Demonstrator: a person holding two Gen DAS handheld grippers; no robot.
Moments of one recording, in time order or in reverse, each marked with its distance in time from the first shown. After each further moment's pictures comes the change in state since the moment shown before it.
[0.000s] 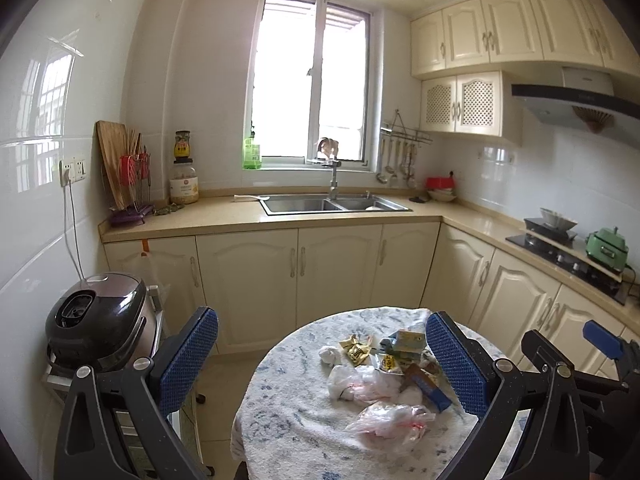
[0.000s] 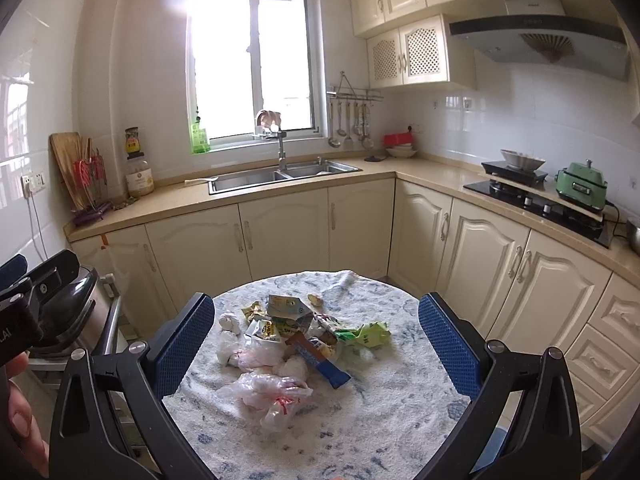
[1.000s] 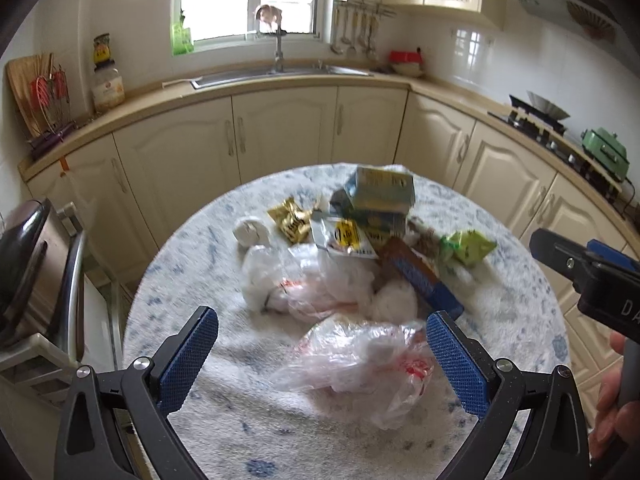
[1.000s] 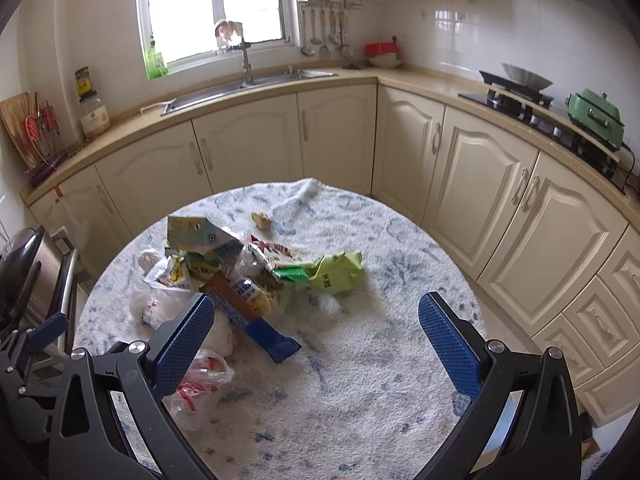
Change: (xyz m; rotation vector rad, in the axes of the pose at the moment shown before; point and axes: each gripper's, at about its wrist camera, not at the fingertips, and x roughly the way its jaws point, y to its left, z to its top) left arm 0.233 -0.055 -0.086 0.088 0.424 -0.145; right arm 0.146 -0.065 -0.054 0.050 0.332 -0.064
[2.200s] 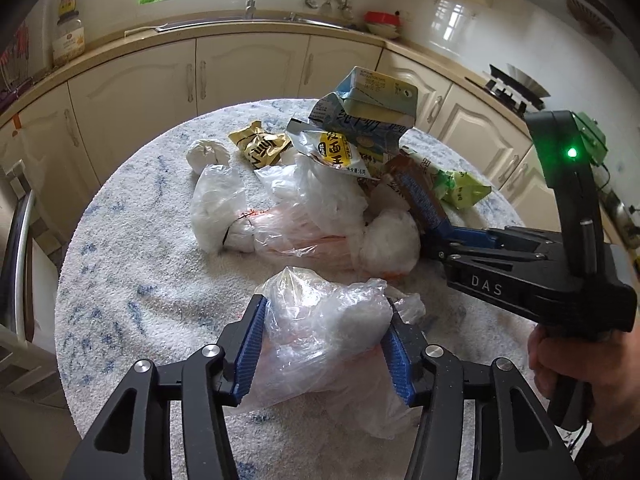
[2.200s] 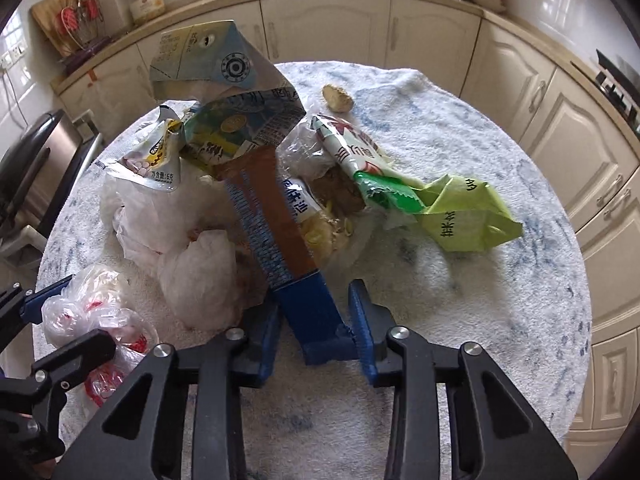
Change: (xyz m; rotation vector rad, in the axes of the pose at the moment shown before) left arm 0.069 0.018 -0.027 -0.029 0.149 -0.181; right arm 0.132 0.037 -0.034 -0.239 0.318 0.183
